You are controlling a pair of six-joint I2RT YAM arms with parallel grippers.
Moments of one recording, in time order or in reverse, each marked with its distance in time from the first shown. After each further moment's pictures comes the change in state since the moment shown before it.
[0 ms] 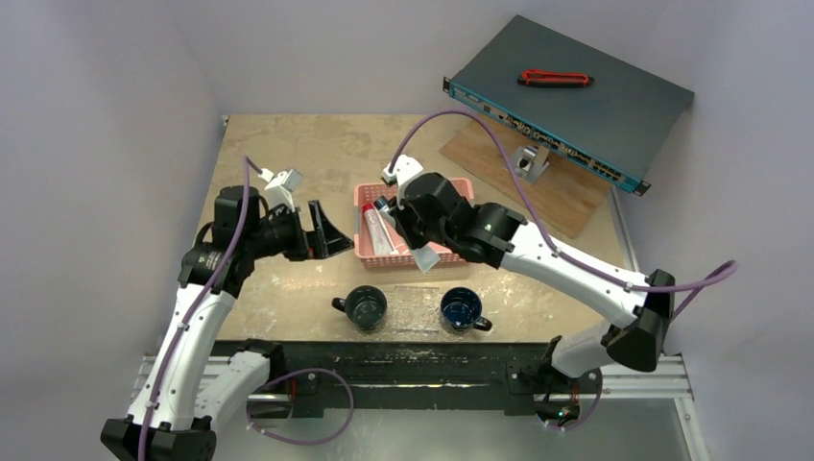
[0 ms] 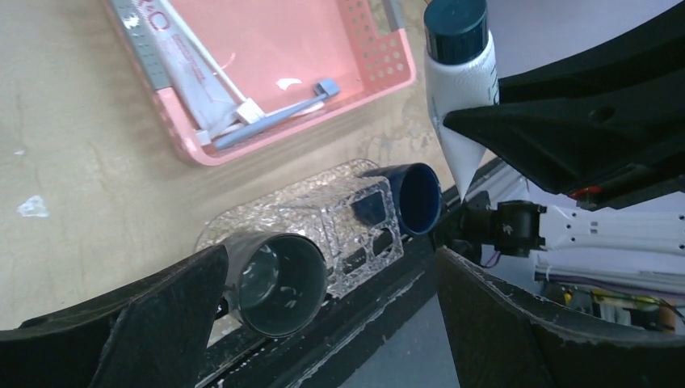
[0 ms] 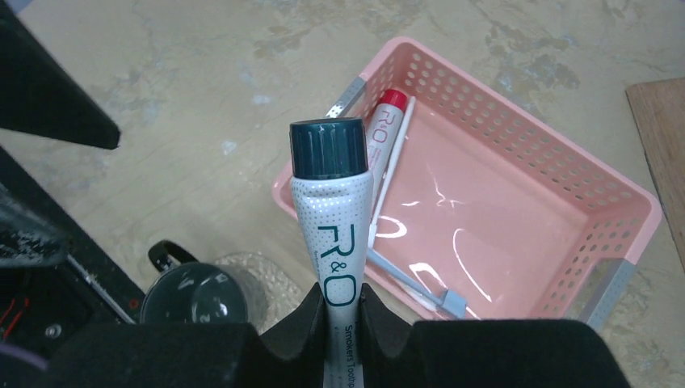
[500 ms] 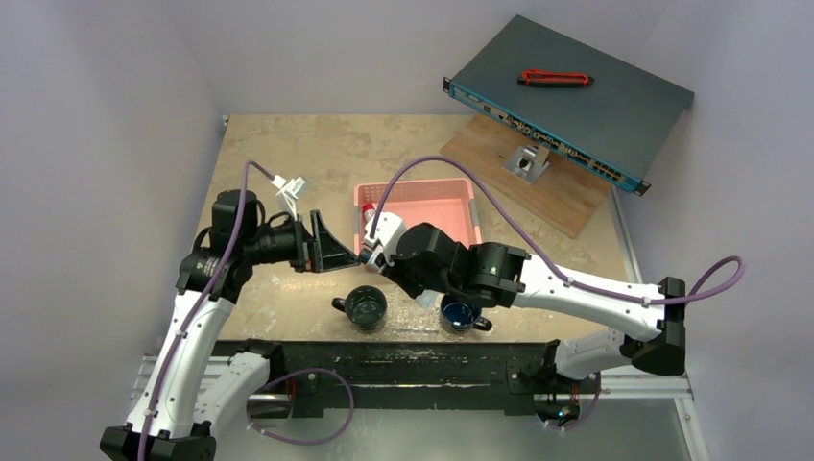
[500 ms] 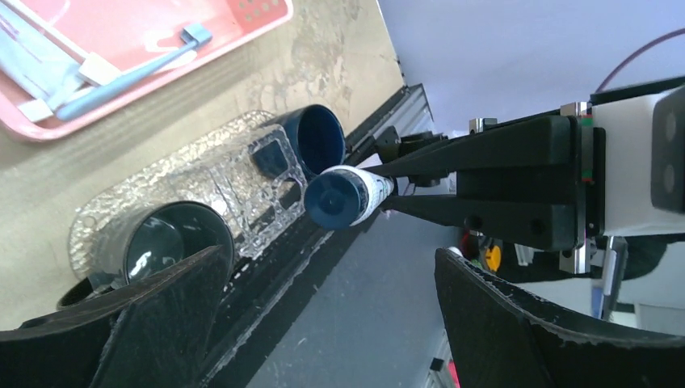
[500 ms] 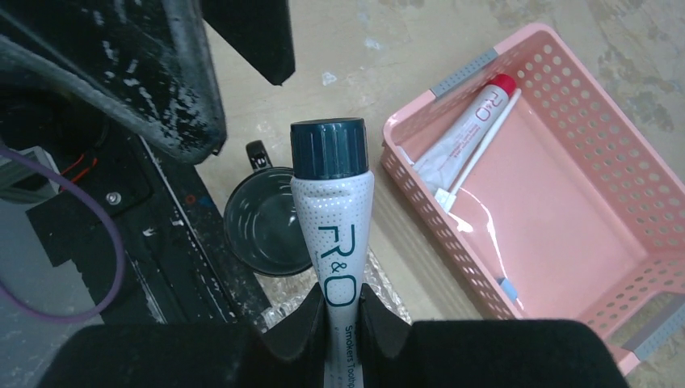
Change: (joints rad) left arm 0.000 -0.044 -0.023 0.021 0.317 -0.050; right arm 0.260 -0.134 -0.131 -0.021 0.004 -0.106
